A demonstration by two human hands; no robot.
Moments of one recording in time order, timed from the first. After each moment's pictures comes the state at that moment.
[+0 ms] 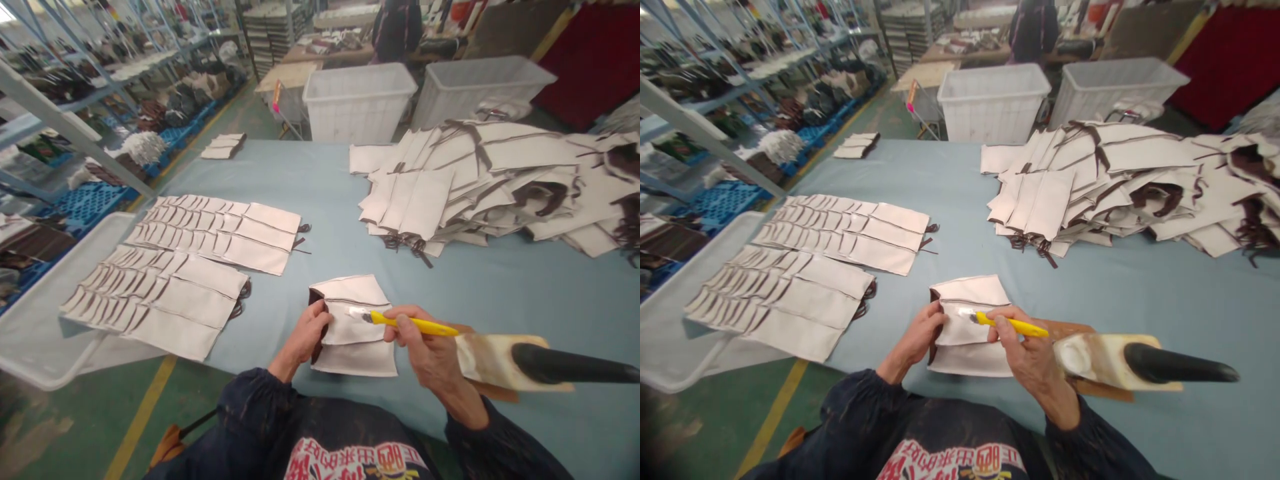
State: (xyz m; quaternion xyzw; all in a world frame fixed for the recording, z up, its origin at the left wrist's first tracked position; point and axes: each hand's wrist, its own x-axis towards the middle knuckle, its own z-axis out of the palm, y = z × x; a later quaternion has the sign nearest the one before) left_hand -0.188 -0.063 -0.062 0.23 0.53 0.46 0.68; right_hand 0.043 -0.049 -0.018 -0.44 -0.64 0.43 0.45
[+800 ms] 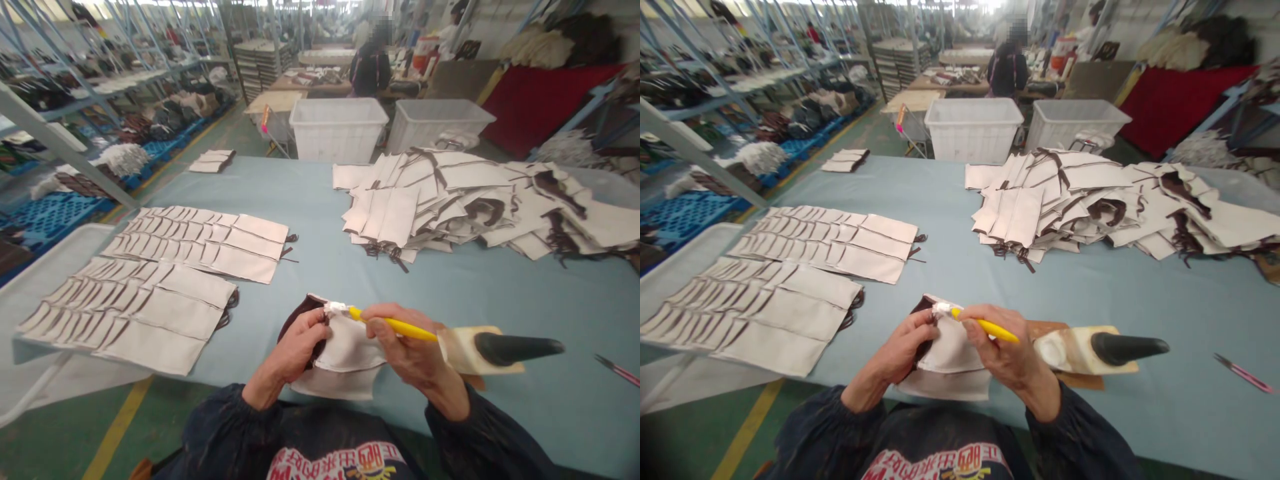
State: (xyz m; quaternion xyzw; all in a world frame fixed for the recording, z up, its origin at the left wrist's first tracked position) left_hand -0.179 -0.082 0.022 0.30 0.45 0.40 0.74; right_hand 0.034 -0.054 0.059 -0.34 -0.79 0.22 0.46
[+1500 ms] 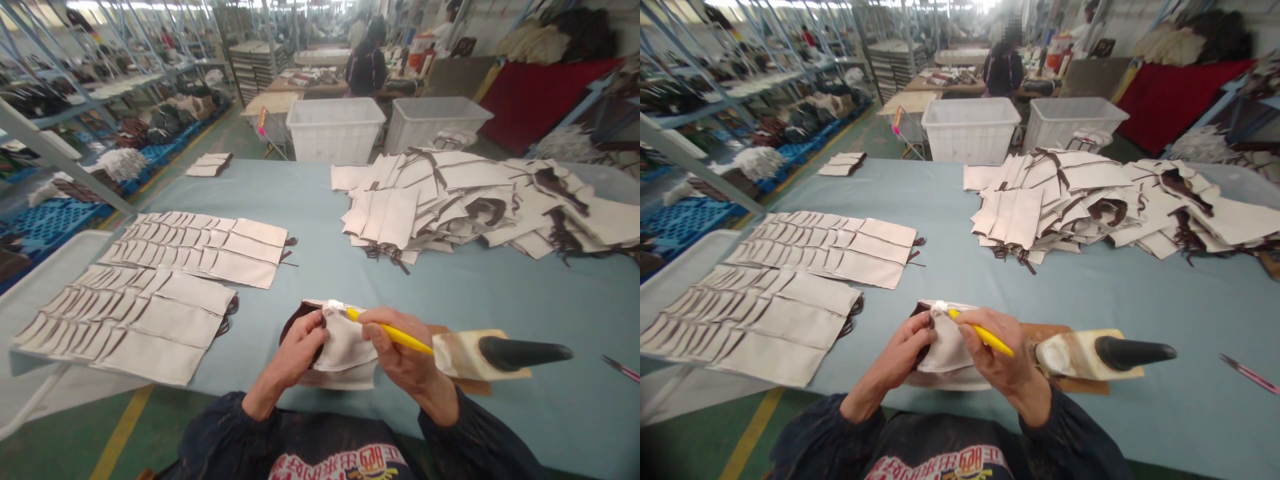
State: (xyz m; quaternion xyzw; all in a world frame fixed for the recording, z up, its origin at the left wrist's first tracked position) left_hand -0.185 -0.074 0.019 0.39 0.48 0.40 0.67; right_hand 0.015 -0.045 0.050 -0.33 -0.79 0.16 0.49
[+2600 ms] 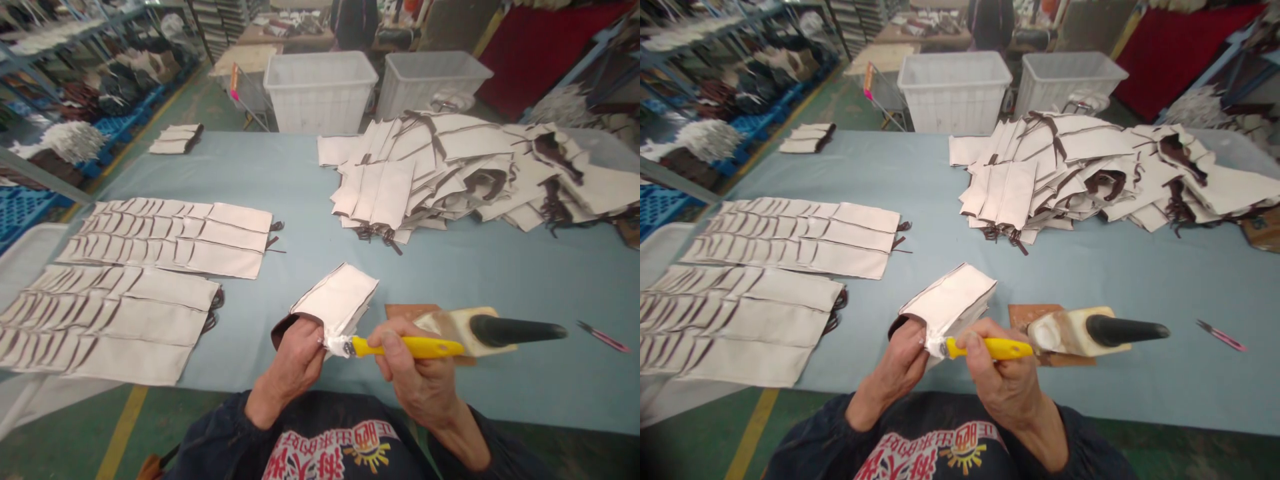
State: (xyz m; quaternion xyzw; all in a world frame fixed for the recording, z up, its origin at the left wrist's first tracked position) left_hand -0.184 -0.080 -0.017 0.81 0.42 0.35 0.19; right_hand 0.031 -0.071 0.039 -0.46 -0.61 0.42 0.48
